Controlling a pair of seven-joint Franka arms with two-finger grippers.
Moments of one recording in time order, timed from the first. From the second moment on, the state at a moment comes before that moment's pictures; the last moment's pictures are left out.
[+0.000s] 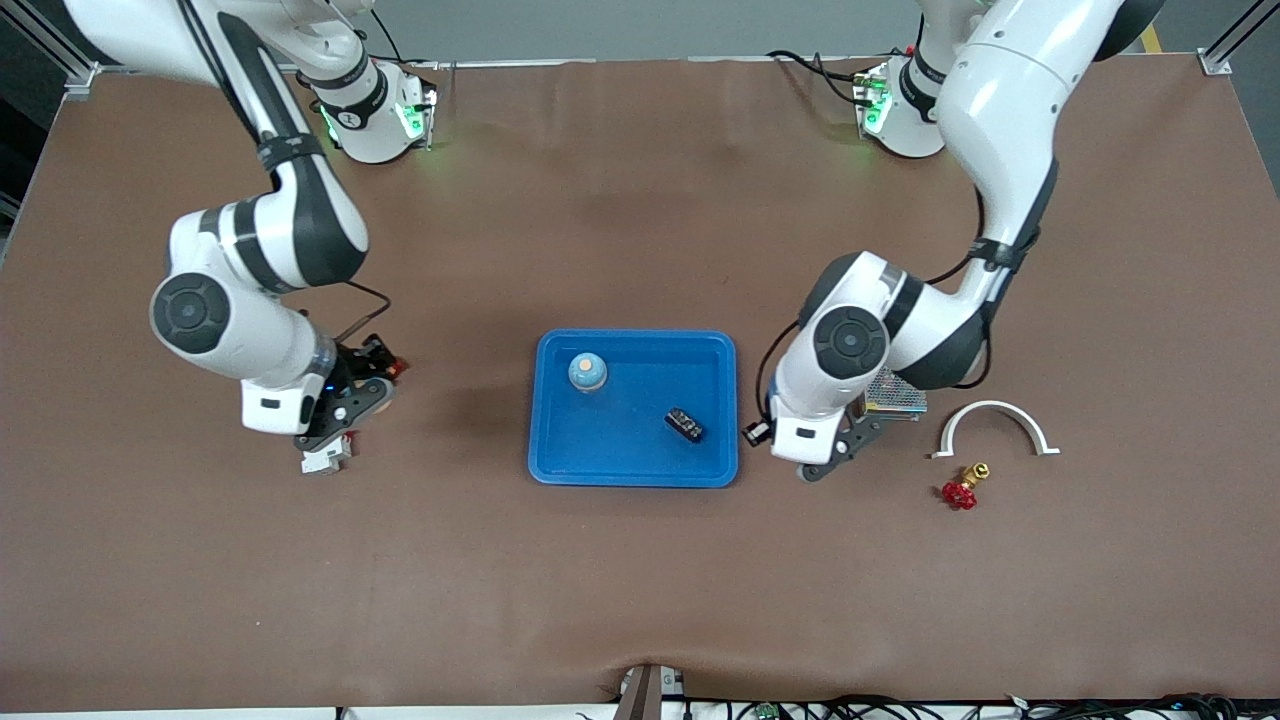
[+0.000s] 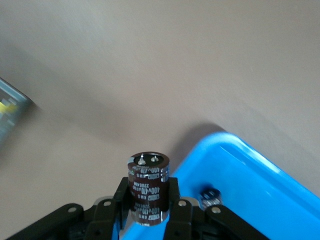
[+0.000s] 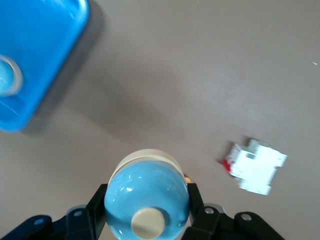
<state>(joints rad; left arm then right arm) -0.26 0.68 -0.32 -1.49 0.17 2.16 -1.22 0.17 0.32 0.10 -1.80 0.01 2.03 -0.35</state>
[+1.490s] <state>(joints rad) -0.38 0.81 -0.32 -1.53 0.13 2.23 -1.56 0.49 0.64 0.09 -1.64 0.02 2.34 0.25</state>
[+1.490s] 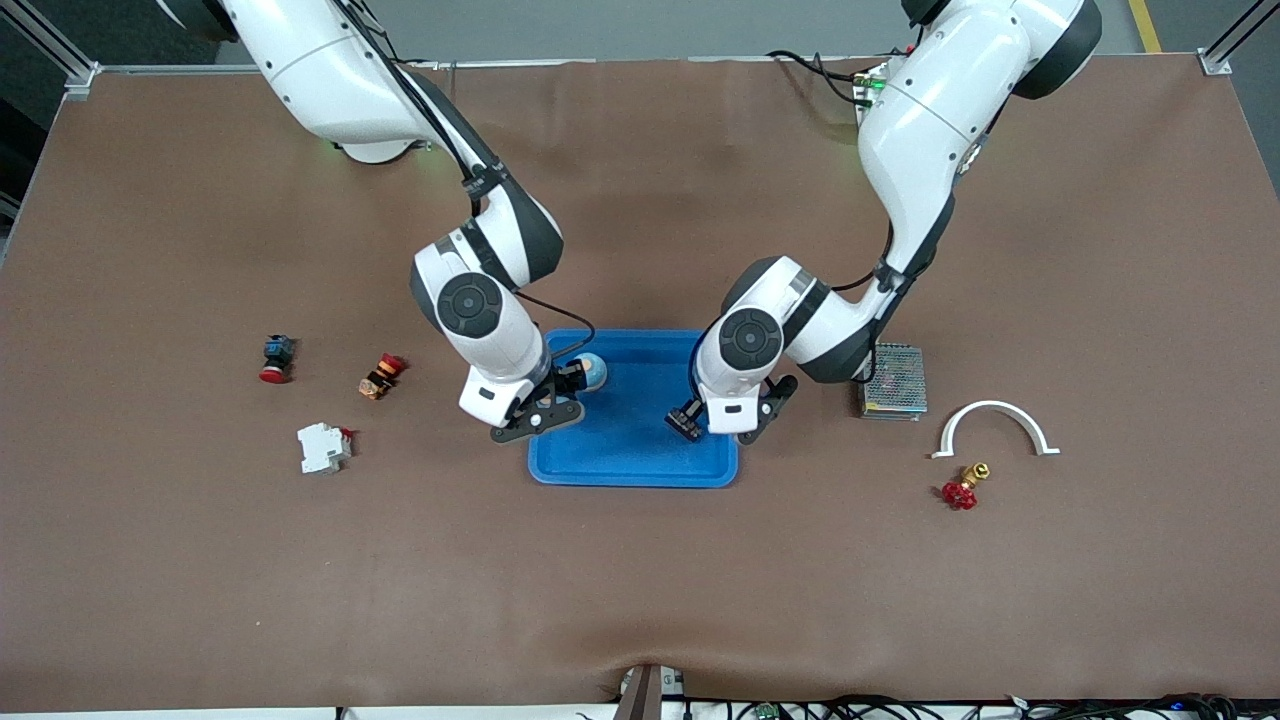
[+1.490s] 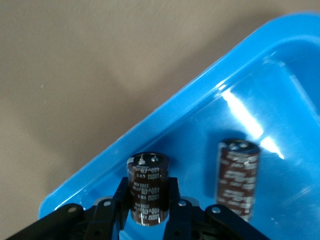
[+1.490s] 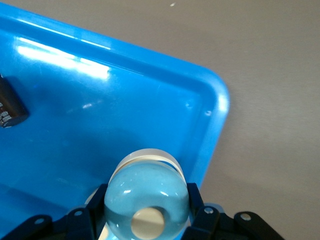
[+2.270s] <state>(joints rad) -0.30 0.68 -0.31 -1.51 0.31 2.22 -1.48 0.53 0.74 0.09 -1.54 0.02 2.36 0.27</state>
